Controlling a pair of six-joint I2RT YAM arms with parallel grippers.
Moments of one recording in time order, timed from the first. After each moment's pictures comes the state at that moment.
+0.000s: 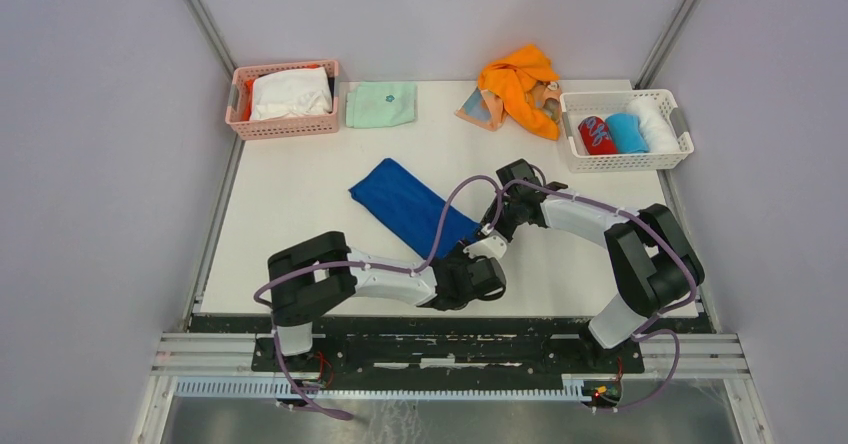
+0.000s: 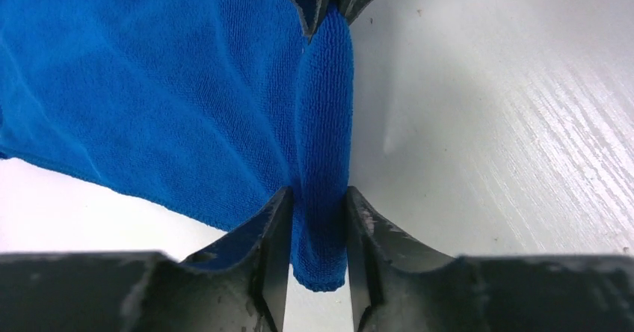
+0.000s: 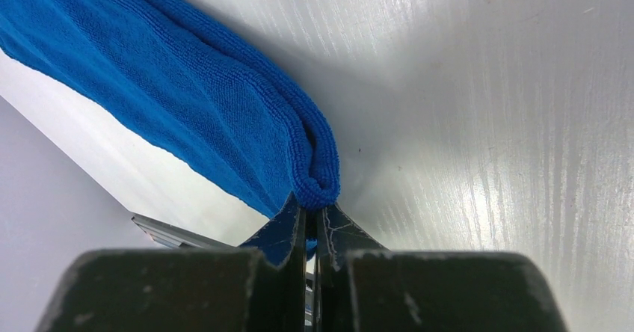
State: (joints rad) left arm -1.30 1.84 1.02 -0.23 -0.76 -0.31; right arm 0.49 1.62 0.89 -0.36 -0.25 1.07
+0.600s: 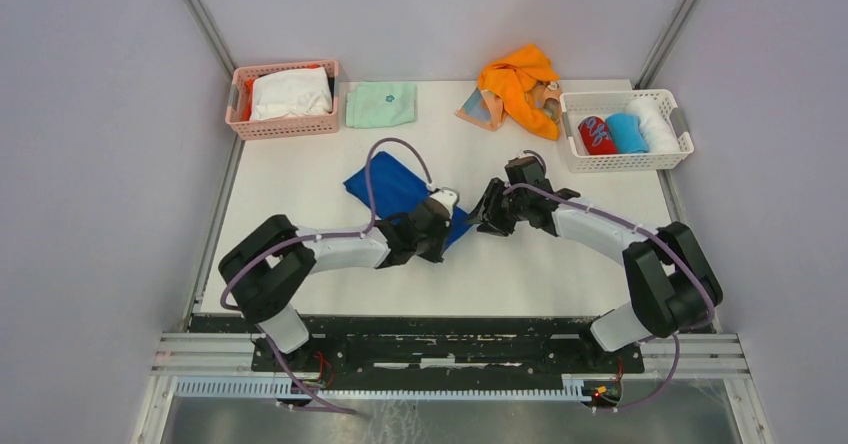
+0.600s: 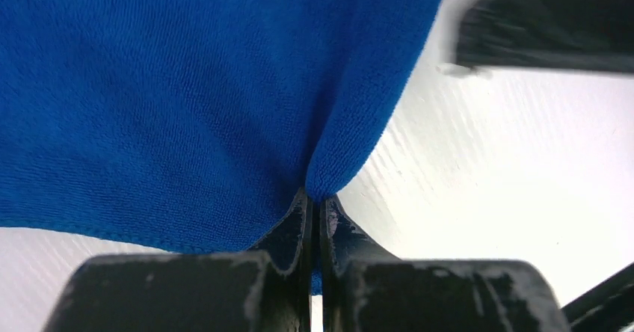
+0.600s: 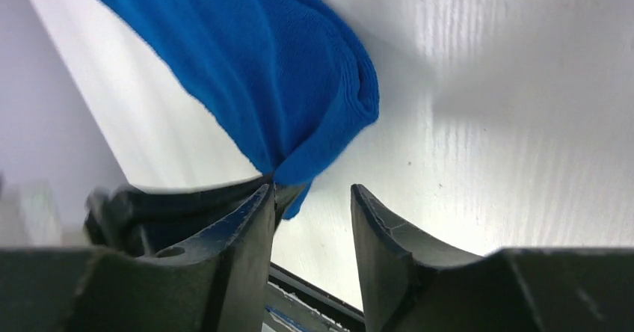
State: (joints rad) left arm -0.98 1.67 0.86 -0.05 -0.21 -0.39; right arm 0.48 1.53 0.84 -0.24 -0.26 0.94
